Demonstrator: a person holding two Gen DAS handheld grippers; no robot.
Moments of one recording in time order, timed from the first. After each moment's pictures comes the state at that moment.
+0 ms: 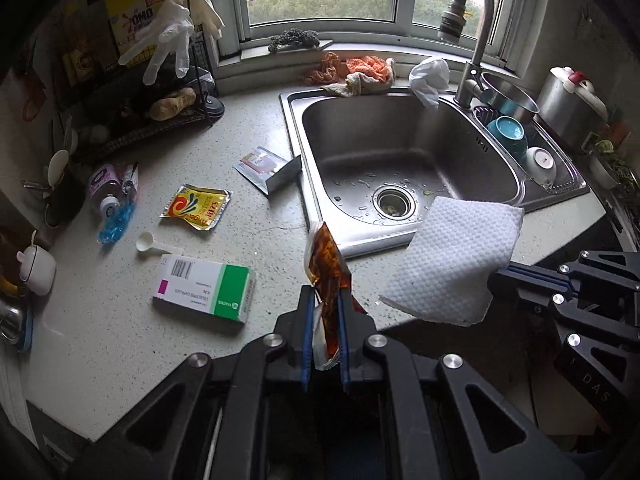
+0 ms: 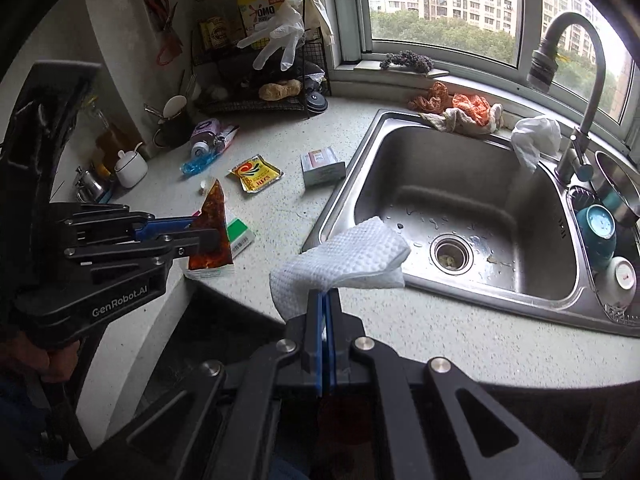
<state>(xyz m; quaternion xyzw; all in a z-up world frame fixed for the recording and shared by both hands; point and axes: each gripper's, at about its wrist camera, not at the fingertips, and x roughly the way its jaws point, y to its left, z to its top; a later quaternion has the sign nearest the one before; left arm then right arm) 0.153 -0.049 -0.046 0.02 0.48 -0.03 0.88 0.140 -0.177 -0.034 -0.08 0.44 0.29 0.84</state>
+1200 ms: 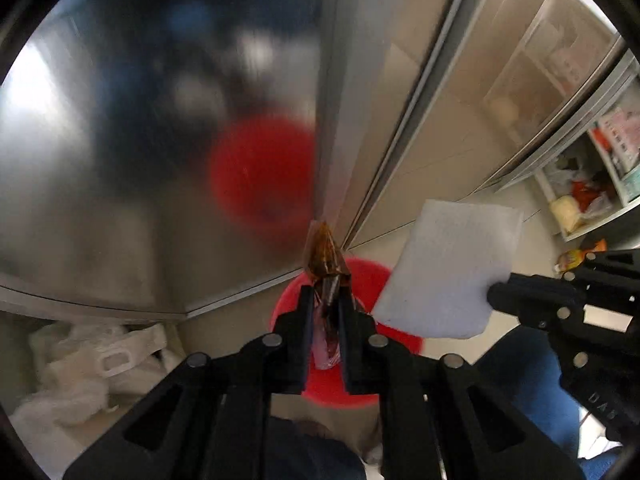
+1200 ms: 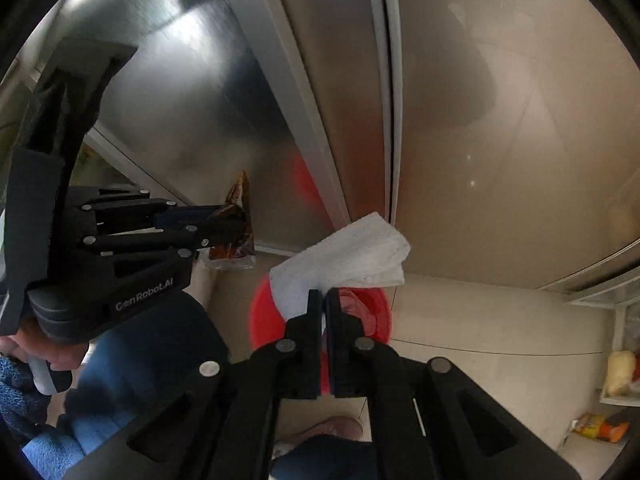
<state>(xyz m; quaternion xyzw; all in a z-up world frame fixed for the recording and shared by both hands) 0.147 -0.172 -0.539 0.04 0.58 -0.11 0.81 0.130 -0.253 -0.474 -0.04 0.56 0.24 0.79</state>
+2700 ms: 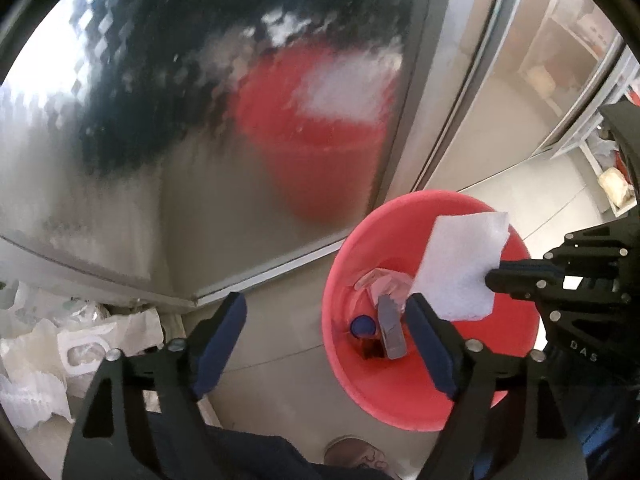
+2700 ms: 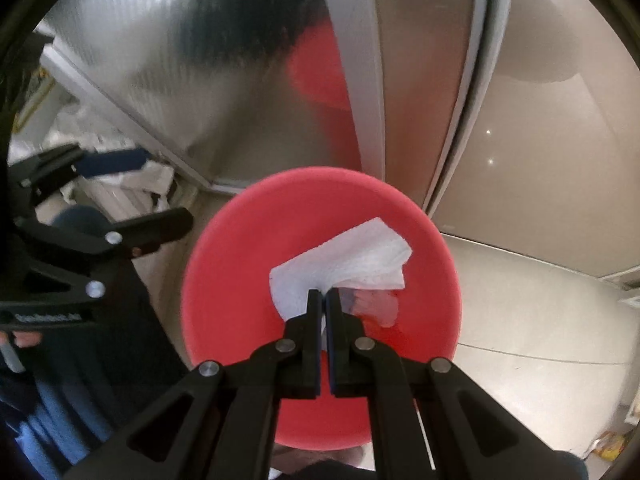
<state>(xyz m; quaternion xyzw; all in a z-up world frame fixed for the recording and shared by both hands) 0.127 -0.121 -0.667 0.08 0.57 -0.06 0.82 0.140 -0.237 -0.617 -0.08 0.59 0.27 0.75</state>
